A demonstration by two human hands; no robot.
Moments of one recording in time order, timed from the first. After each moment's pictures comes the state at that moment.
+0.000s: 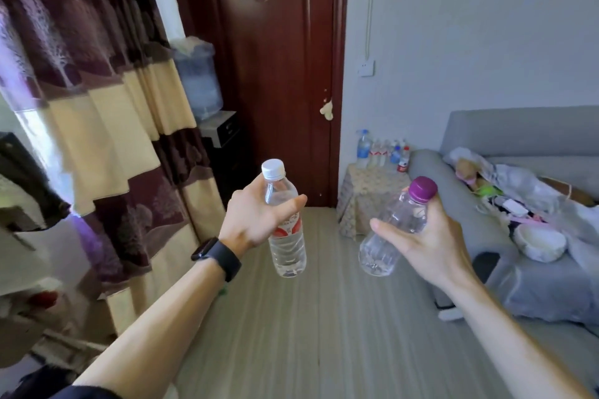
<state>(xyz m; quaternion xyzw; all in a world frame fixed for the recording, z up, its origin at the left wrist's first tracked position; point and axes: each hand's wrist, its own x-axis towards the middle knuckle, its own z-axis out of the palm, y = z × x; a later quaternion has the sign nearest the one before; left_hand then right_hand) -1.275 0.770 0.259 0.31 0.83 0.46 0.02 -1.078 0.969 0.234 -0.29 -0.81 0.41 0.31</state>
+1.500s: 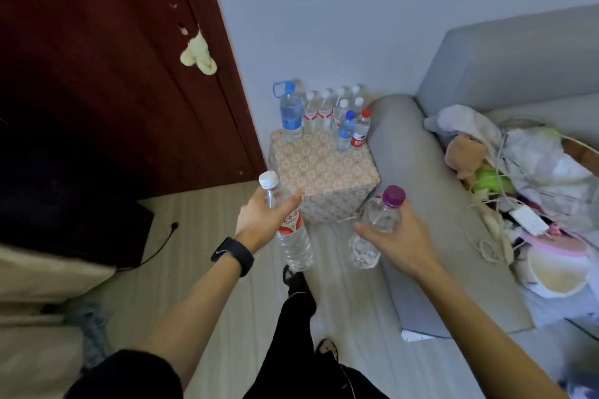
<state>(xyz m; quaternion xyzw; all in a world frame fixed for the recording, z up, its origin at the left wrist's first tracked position) -1.745 1.527 0.015 0.21 0.85 0.38 0.30 -1.523 1.664 0.042 -0.45 -0.76 0.46 0.13</state>
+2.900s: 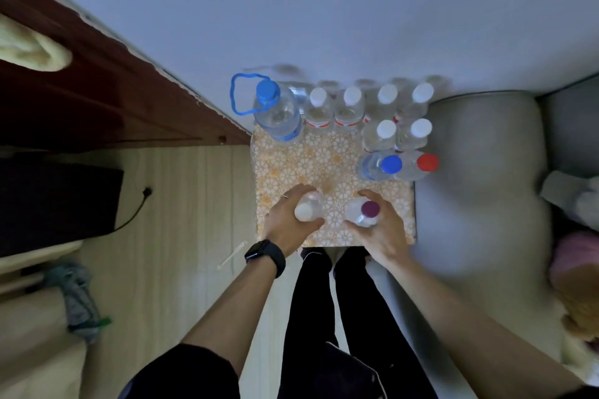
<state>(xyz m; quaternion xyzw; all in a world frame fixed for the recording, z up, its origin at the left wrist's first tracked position) -1.935 1.860 -0.259 0.15 0.86 0.26 0.41 -1.789 2.009 -0.292 -0.43 -0.76 0.47 -0.10</state>
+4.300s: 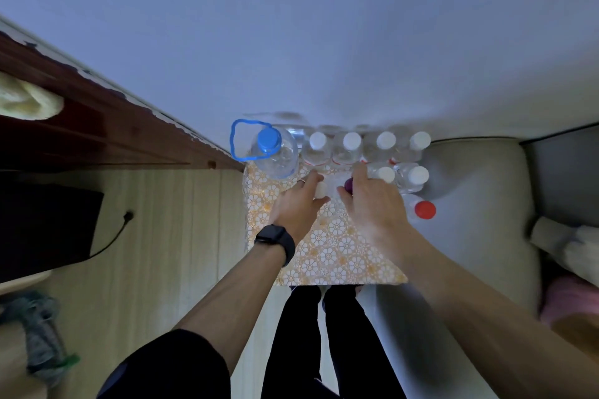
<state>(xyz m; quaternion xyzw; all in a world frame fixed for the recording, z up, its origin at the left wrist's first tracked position) -2.008 1.945 -0.255 0.32 0.87 0.19 0.31 -1.920 2.070 -0.232 -0.31 -0.93 0.14 -0.17</state>
